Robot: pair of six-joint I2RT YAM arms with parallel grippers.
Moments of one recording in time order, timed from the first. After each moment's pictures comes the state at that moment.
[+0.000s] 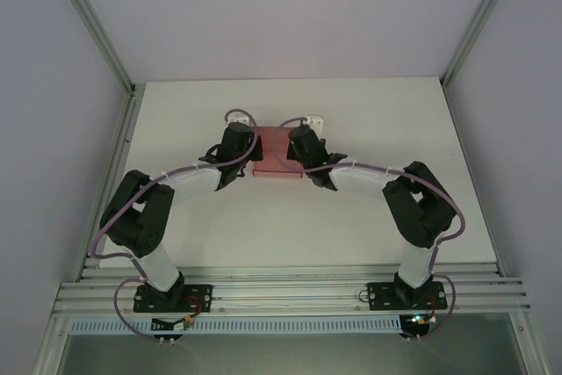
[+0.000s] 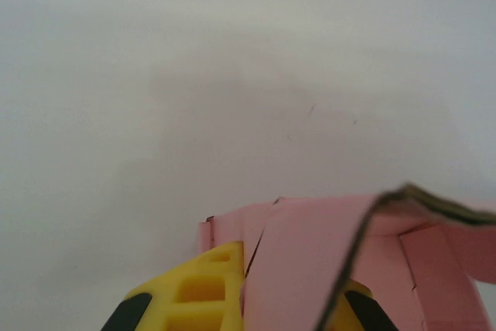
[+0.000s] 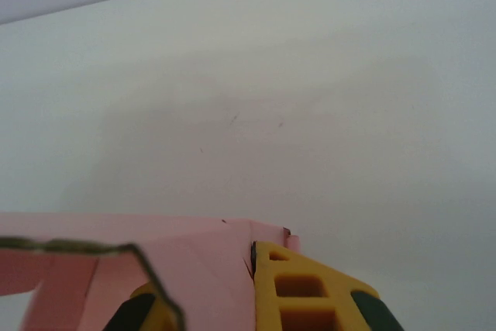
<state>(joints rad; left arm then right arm) -0.50 1.70 0.95 0.19 -0.17 -0.42 0.74 1.81 1.10 0.10 0.47 0.53</state>
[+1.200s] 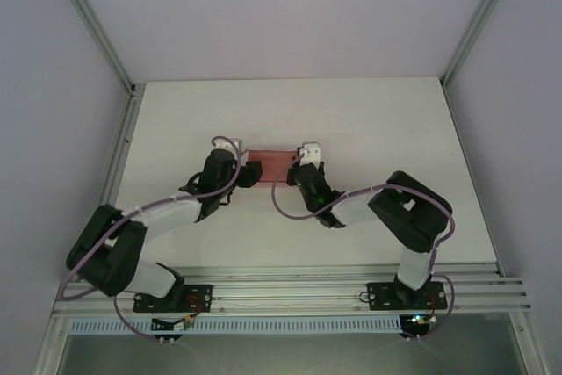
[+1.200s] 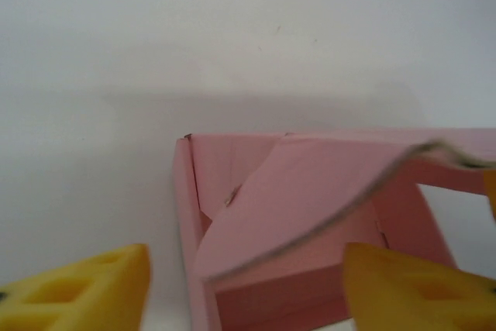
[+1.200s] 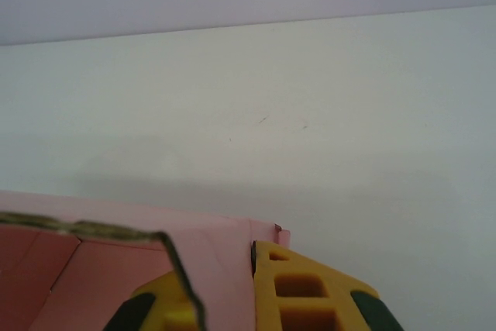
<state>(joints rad) -0.51 1.38 0.62 0.21 -0.08 -0.43 0.86 1.81 0.73 0.74 0.60 0.32</state>
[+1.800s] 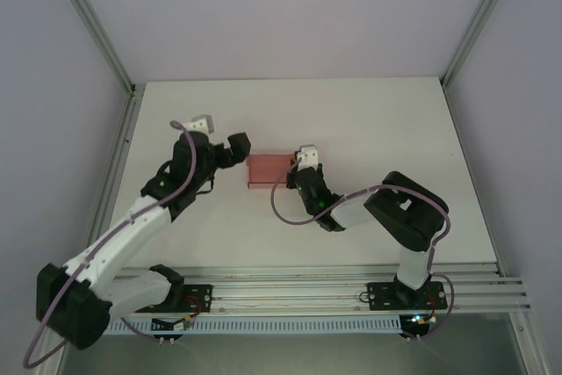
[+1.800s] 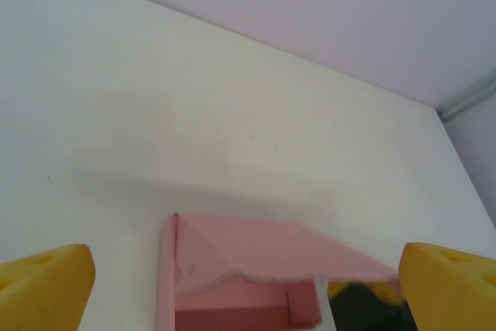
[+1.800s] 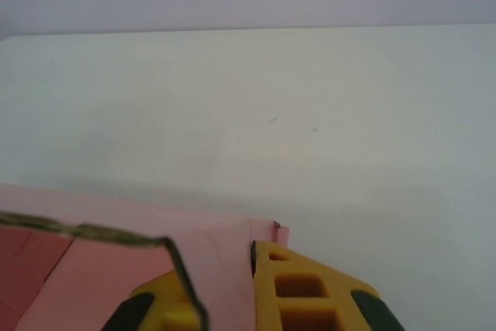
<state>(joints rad) -0.45 1.12 0.87 -0.21 -0.14 -0.63 0.88 1.84 0.70 0.83 0.59 0.25</state>
